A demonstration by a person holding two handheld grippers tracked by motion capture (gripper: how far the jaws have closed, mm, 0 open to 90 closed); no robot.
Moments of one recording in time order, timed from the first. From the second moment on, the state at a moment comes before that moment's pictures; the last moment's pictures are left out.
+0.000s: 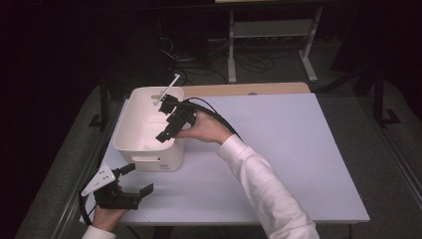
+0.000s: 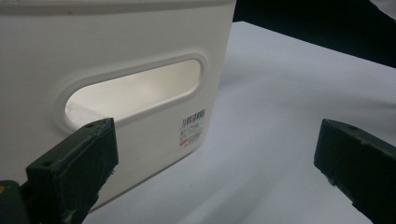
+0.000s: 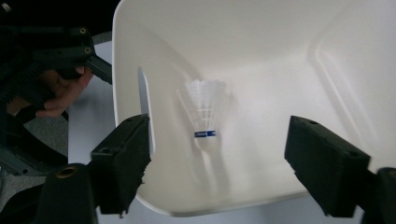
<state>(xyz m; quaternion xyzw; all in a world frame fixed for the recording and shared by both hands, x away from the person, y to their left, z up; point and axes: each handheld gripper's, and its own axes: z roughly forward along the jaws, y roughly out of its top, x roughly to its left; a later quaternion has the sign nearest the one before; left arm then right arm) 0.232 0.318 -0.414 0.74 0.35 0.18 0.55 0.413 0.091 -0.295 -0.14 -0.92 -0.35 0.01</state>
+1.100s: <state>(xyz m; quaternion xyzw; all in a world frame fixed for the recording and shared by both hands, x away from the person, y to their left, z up) 0.233 0.317 -0.414 0.74 0.35 0.18 0.55 0.413 0.040 -0.283 -0.16 -0.91 -0.39 -0.03</state>
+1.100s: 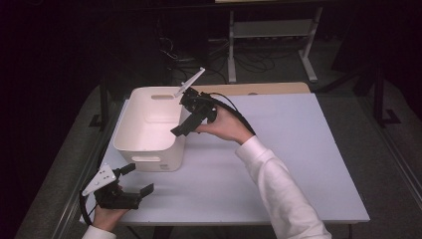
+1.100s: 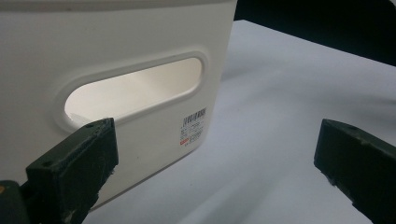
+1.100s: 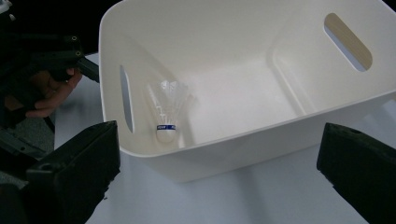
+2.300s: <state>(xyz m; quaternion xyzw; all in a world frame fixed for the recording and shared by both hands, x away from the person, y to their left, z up) 0.235 0.318 -0.416 0.74 0.36 0.19 0.54 0.399 -0.031 -0.299 -0.19 -0.88 -0.43 -0.05</state>
